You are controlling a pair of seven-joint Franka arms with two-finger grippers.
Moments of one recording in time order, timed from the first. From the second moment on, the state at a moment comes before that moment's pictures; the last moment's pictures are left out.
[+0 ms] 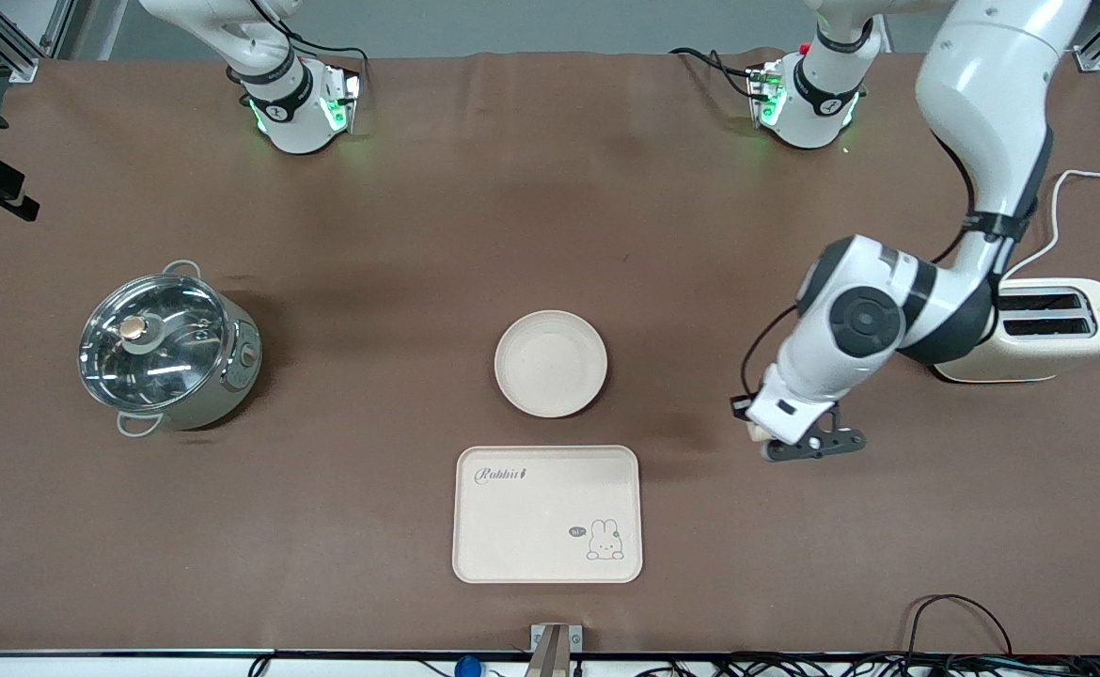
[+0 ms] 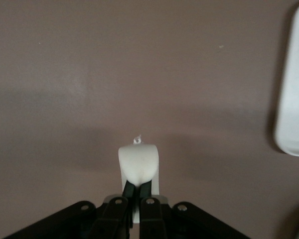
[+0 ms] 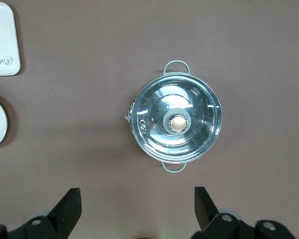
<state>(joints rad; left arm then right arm) 0.12 0.58 -0.47 -1.72 0.34 2.31 -0.57 0.01 -0.05 -0.12 -1.50 0.01 1.44 -0.07</state>
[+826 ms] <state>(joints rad) 0.26 0.65 -0.50 -1.84 0.44 2.53 -0.49 0.00 -0.05 -0.13 -1.50 0.01 1.43 -0.13</state>
